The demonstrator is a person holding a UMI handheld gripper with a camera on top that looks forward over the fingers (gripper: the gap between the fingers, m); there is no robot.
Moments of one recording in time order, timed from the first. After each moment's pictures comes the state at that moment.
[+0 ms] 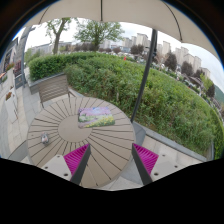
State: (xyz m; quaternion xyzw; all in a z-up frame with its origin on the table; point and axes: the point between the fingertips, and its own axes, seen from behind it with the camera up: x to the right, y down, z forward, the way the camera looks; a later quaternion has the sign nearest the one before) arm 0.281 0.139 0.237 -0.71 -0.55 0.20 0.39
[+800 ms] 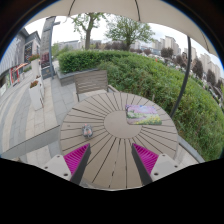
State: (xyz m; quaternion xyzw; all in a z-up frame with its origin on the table) arm 0.256 -0.079 0.192 -0.63 -0.65 0.28 0.32
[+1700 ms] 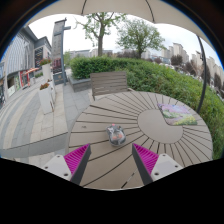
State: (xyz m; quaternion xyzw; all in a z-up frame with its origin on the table) arm 0.149 -0.212 0.039 -0.58 -0.66 0.36 0.31
